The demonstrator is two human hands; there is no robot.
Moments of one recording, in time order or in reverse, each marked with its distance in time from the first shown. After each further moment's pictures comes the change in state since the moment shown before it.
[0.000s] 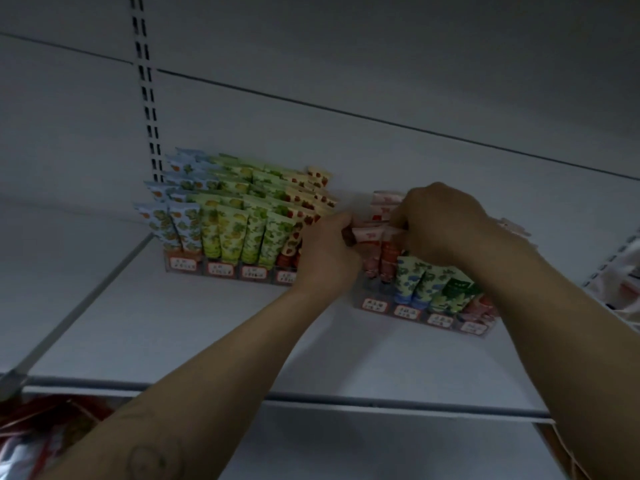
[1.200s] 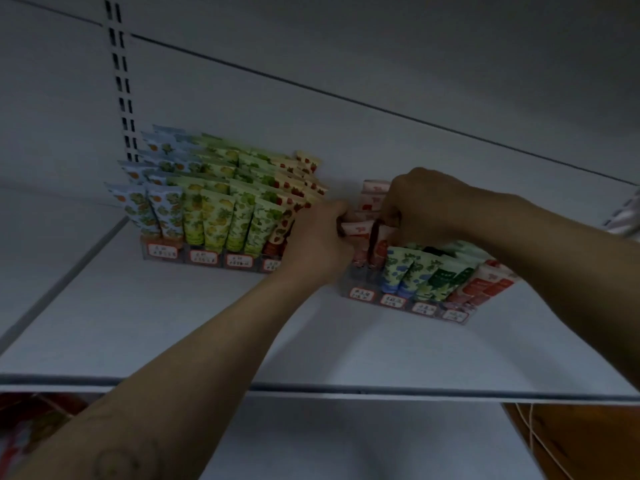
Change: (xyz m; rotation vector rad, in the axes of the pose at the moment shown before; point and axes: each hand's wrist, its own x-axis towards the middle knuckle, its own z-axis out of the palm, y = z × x) left_hand 0.004 0.000 -0.007 0.095 -0.081 0.129; right_hand 0.010 0.003 -0.016 -0.077 -0.181 -0.204
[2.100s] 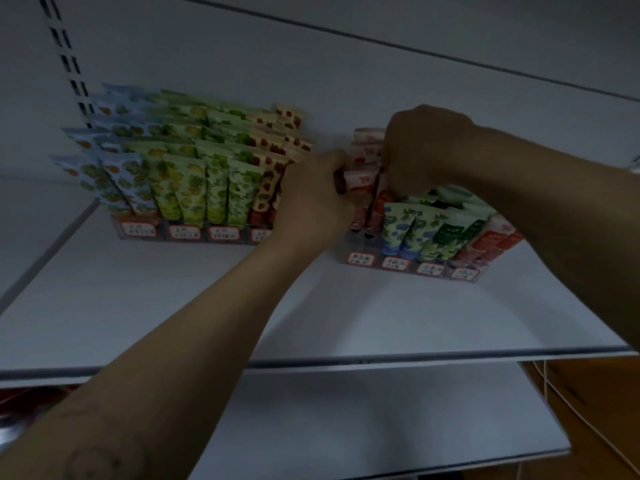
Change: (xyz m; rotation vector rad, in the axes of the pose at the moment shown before) left_hand 0.003 0.004 0.007 0.088 0.016 0.039; right_hand 0.010 0.000 0.008 0.160 -0.036 0.288
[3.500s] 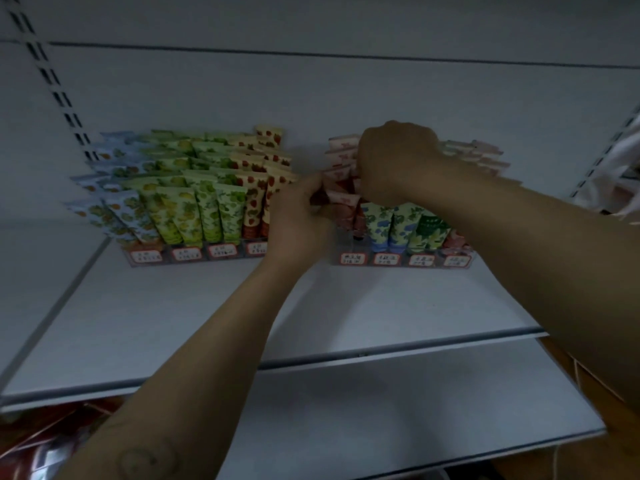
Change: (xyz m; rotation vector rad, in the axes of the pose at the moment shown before) left_hand -0.012 -0.009 0.016 -0.240 0.039 -0.064; right_hand -0.023 -0.004 0.010 0.065 0.147 0.056
